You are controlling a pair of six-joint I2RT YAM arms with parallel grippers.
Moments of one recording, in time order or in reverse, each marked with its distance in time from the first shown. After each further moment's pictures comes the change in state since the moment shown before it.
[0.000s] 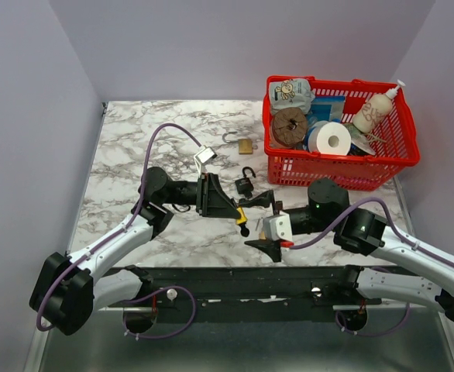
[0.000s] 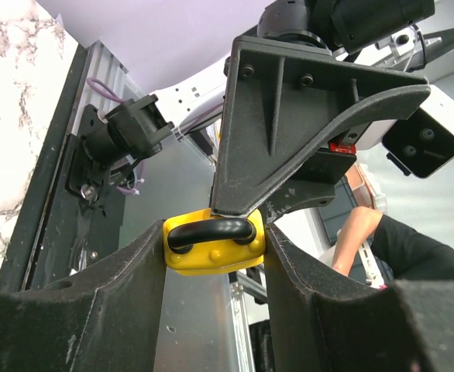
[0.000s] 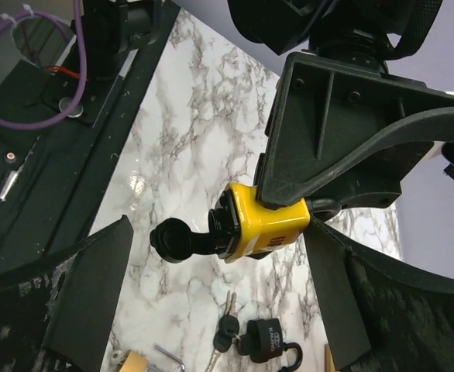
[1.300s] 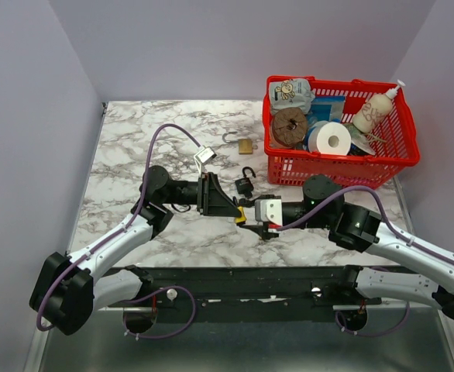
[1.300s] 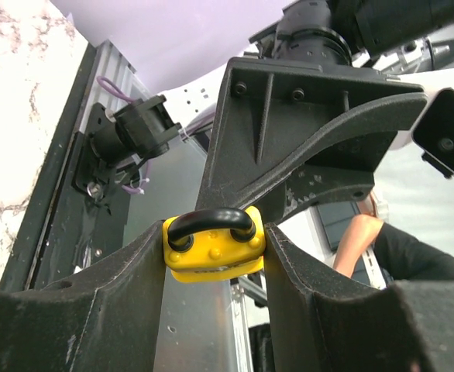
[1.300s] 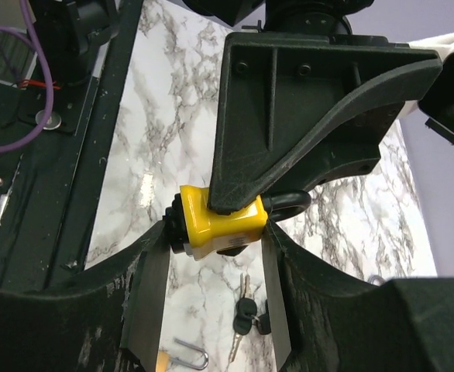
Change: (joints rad) left arm -0.002 0.000 0.000 -0.039 -0.013 0.022; right arm 0.007 0.057 0.031 0.028 0.125 0.159
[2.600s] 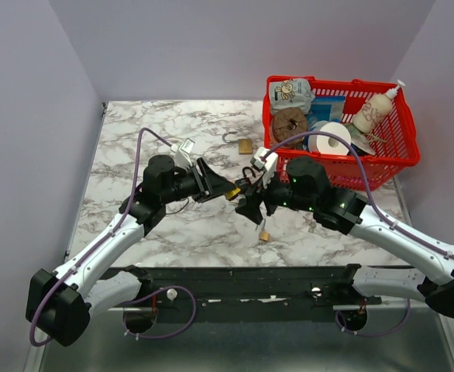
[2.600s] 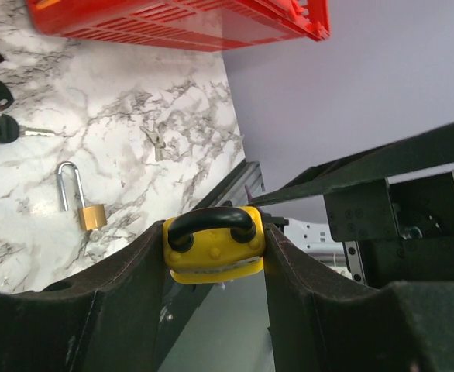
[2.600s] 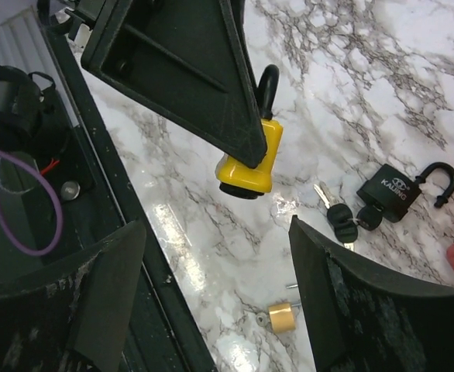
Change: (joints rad) left arm 0.047 -0.081 0.110 -0.649 -0.545 0.224; right arm -0.119 0.153 0.116 -0.115 0.218 0.676
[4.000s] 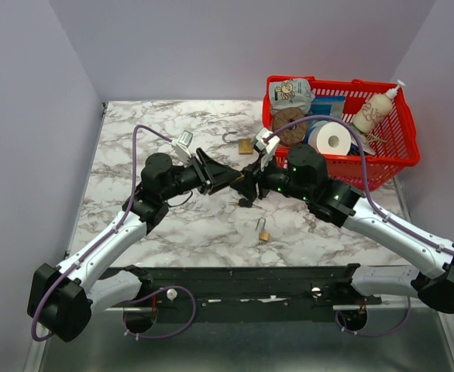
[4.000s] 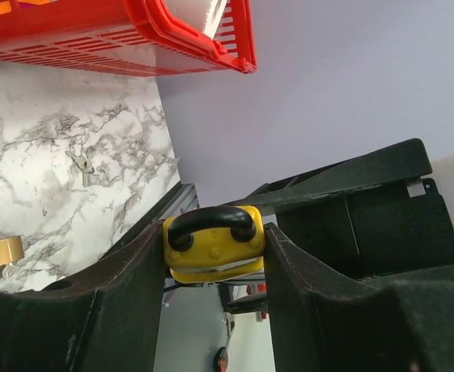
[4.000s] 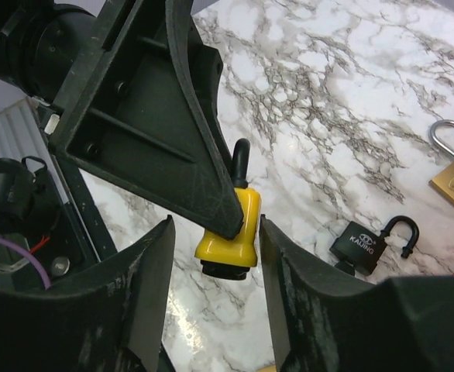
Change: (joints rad) left arm -0.013 0.033 0.019 0.181 -0.018 -0.235; right arm -0.028 0.063 0.063 0.156 0.066 0.035
